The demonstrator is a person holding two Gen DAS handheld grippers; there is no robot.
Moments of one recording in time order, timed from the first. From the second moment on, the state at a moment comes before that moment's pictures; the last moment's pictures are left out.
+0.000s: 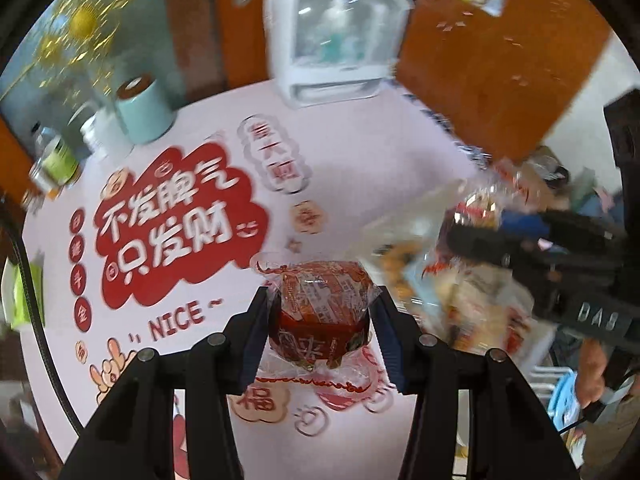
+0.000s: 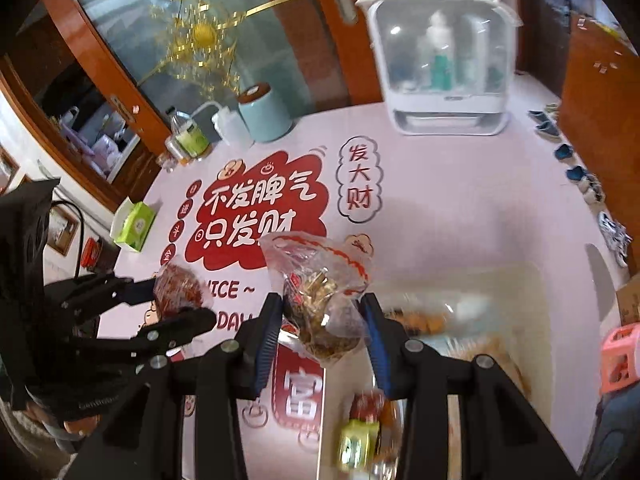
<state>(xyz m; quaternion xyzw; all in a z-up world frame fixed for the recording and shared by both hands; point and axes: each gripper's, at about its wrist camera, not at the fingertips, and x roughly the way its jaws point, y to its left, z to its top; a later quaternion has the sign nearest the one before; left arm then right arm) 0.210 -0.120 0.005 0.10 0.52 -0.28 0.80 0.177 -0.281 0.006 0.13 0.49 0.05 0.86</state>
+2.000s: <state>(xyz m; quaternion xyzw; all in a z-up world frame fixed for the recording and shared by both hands) 0.044 -0.125 0.036 0.10 0.46 -0.12 0.88 0.028 -0.297 -0.011 0.08 0.52 0.02 0.85</state>
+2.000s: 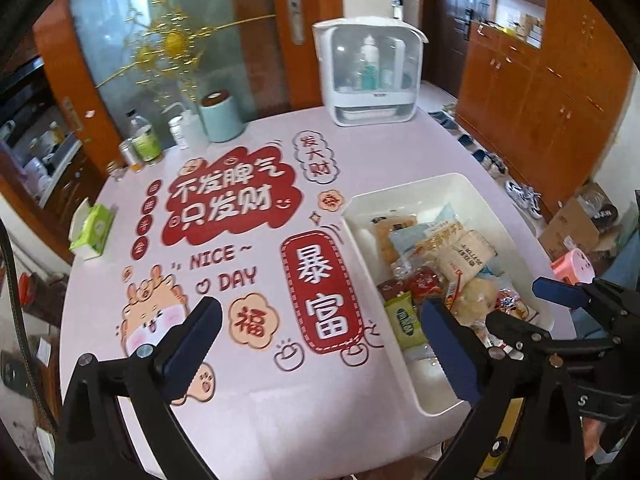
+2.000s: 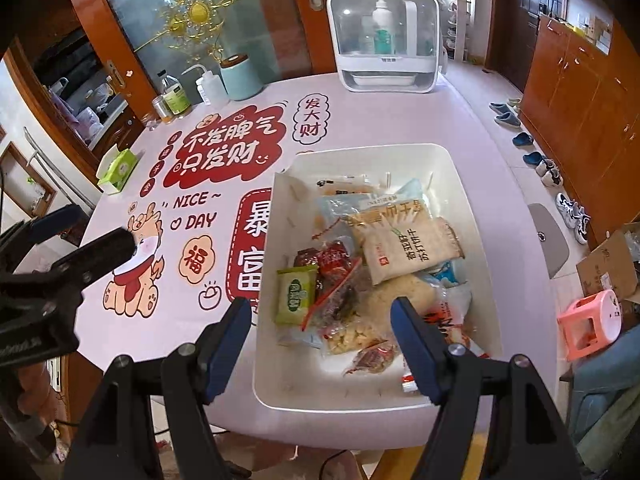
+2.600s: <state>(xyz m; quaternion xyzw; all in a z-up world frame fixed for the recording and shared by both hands) 0.009 -0.073 0.034 0.02 0.47 -0.02 0.88 0.020 -0.267 0.016 0.09 0.48 0.04 0.87</state>
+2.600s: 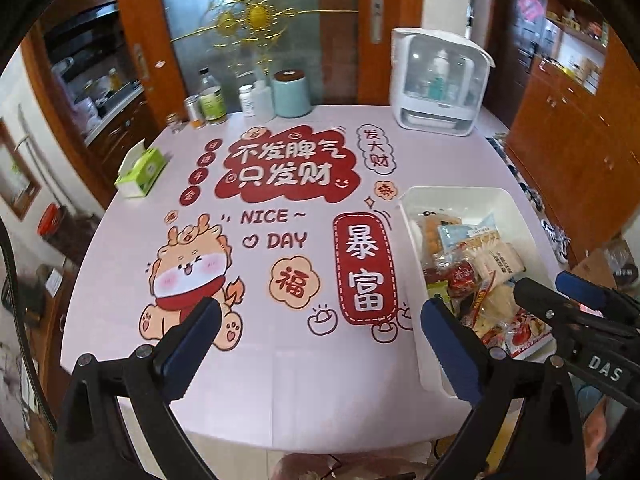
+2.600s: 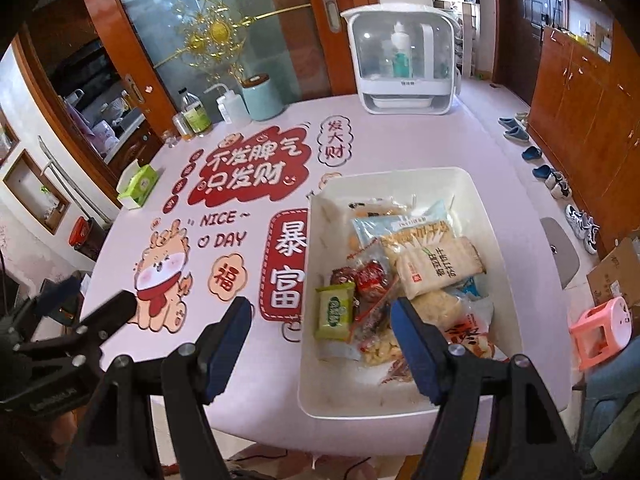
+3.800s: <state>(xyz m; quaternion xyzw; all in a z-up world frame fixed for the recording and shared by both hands) 0.016 -0.068 0.043 0.02 0.45 -0.01 0.89 0.020 -0.243 0.037 0.05 0.45 0.02 0.89</state>
